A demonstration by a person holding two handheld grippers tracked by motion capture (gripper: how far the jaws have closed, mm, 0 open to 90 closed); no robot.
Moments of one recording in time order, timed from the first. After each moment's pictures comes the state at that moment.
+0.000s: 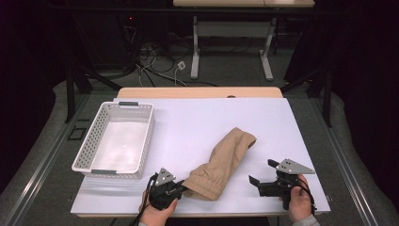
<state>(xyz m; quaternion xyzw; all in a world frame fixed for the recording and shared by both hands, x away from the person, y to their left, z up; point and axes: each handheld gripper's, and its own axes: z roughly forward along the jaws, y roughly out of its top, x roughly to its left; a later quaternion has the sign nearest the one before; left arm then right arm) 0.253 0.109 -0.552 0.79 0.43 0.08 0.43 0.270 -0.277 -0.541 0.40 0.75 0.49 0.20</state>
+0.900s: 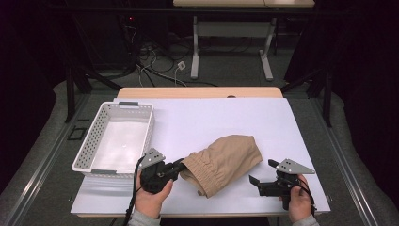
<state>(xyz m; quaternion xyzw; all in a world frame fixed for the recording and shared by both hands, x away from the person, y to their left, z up) 0.268 0.118 -0.468 0.74 0.42 0.09 0.52 0.270 -0.277 -0.542 0.41 0.74 0.49 0.20</state>
